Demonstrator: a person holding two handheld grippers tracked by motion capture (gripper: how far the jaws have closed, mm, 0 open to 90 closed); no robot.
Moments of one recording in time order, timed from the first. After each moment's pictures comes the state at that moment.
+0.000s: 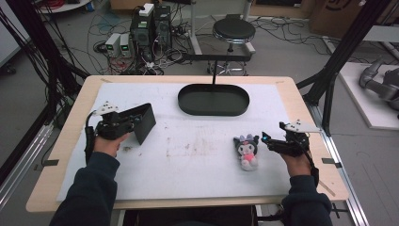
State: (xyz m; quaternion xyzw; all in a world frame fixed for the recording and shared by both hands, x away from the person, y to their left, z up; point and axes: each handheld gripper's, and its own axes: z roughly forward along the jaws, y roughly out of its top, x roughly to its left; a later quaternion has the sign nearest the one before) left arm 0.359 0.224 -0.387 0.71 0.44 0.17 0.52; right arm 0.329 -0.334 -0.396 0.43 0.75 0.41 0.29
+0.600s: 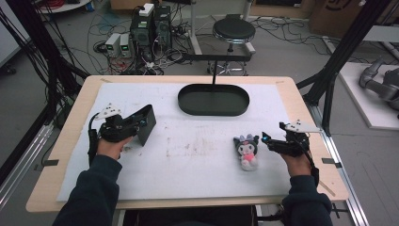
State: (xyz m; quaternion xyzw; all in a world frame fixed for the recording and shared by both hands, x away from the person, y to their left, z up) left arm 0.354 0.218 -0.388 0.70 0.40 0.20 0.56; right arm 0.329 -0.335 -0.397 0.43 0.75 0.41 0.29
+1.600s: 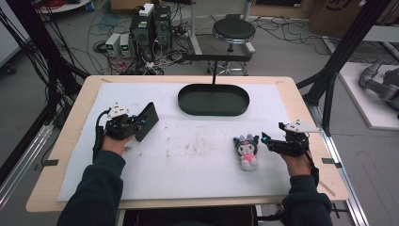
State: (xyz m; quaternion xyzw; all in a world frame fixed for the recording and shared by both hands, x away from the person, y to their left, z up) left arm 0.376 0.213 -0.403 0.73 0.43 0.22 0.49; right arm 0.330 -0.335 -0.398 0.43 0.75 0.41 0.28
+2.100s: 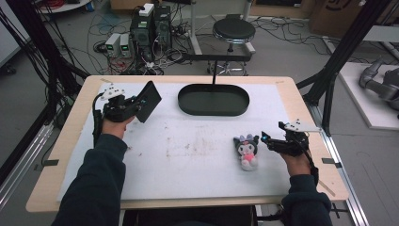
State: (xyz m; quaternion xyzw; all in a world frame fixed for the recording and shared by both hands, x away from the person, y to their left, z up) left arm 0.403 0.206 -0.355 0.70 0.40 0.24 0.54; right arm 0.332 -0.335 -0.397 0.43 0.75 0.41 0.29
